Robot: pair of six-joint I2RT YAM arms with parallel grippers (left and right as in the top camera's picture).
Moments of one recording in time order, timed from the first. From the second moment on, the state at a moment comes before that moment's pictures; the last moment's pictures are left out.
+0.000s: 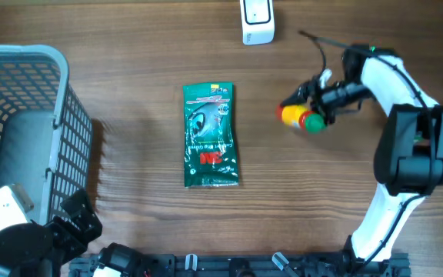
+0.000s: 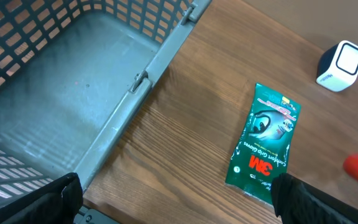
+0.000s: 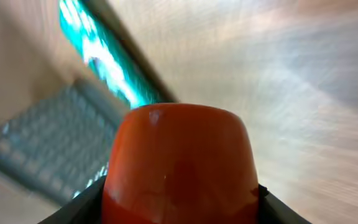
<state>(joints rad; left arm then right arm) -0.36 0.66 1.50 -1.68 -0.44 -0.77 -0.04 2.11 1.55 -1.21 -0.85 0.37</state>
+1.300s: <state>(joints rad) -0.36 0.66 1.50 -1.68 -0.44 -0.77 0.24 2.49 2.22 -0.38 0.09 0.90</state>
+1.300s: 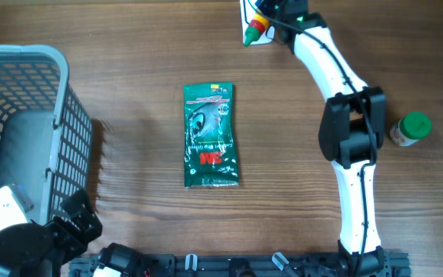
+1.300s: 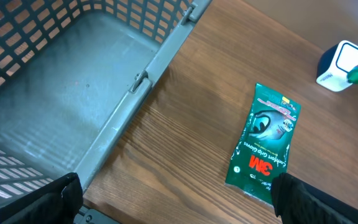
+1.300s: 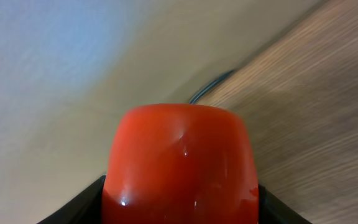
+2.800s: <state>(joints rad) -0.36 0.66 1.50 -1.68 -0.44 -0.77 -0.39 2.09 2.00 -1.43 0.03 0.78</state>
